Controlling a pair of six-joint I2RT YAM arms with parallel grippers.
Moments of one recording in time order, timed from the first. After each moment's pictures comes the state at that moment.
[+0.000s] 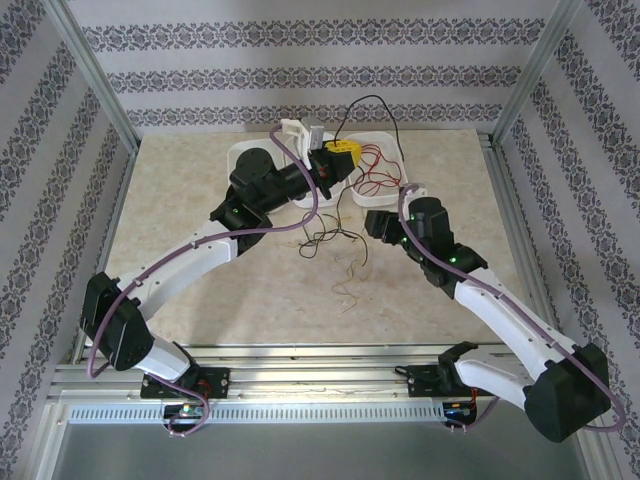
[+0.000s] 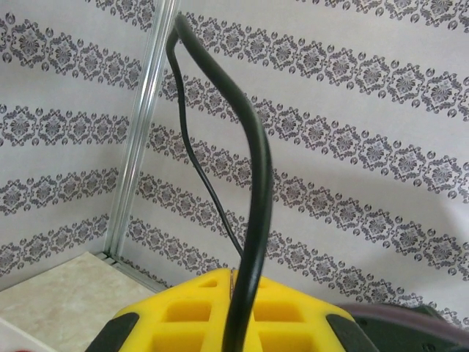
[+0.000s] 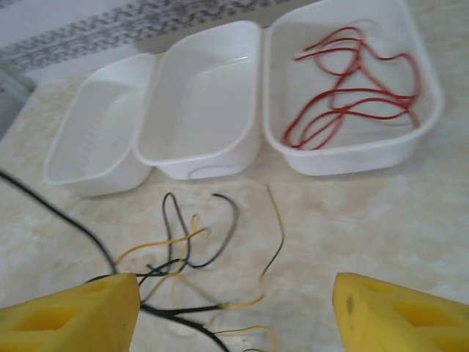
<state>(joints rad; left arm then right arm) -0.67 1.50 1.32 0.42 0.37 -0.39 0.47 1.05 0.76 -0.19 0.01 0.45</state>
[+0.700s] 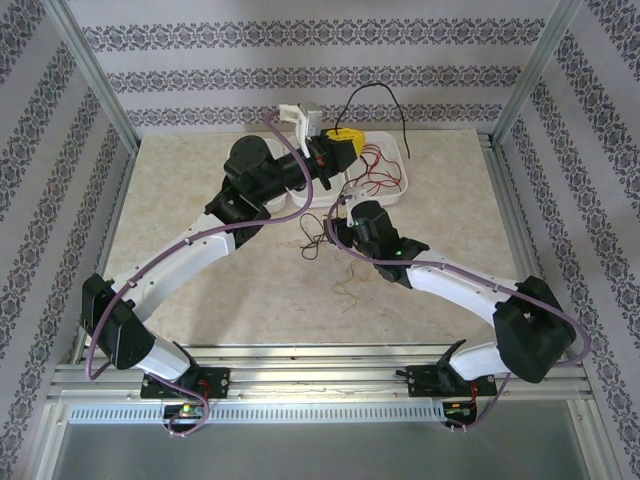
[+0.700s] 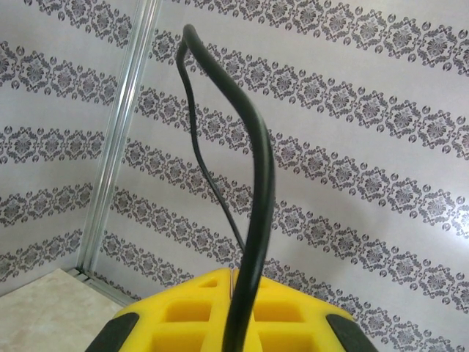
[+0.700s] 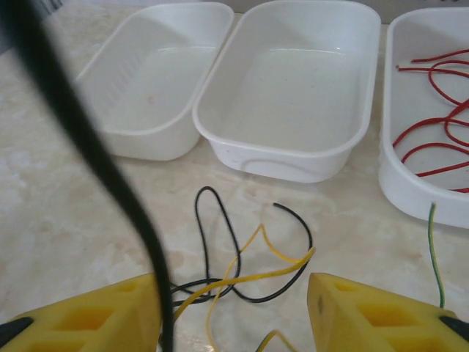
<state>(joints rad) -0.66 1.51 1.43 0.35 0.42 -0.44 0.69 1.41 0.84 0.05 0.17 0.29</state>
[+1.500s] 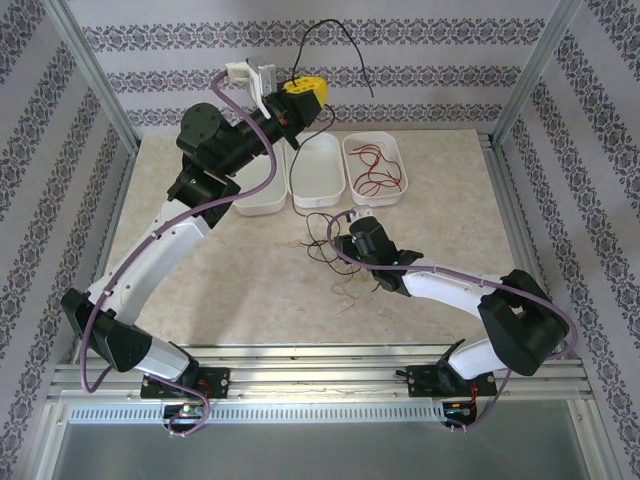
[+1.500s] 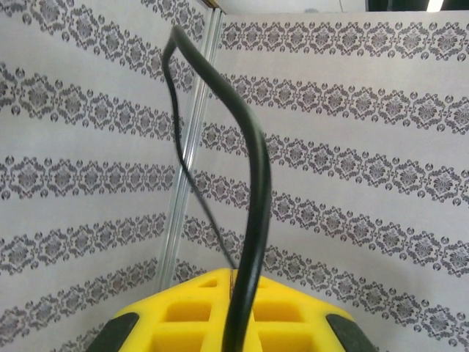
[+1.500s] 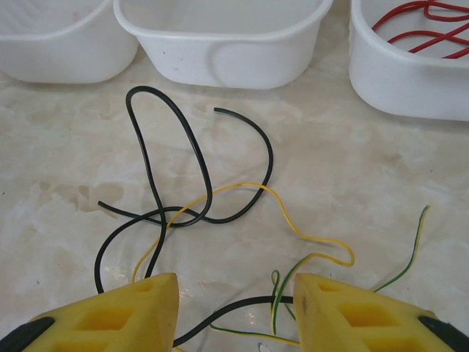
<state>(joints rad) -0.52 1.49 1.66 0.24 0.40 -0.36 0.69 1.44 0.72 0.04 0.22 0.37</state>
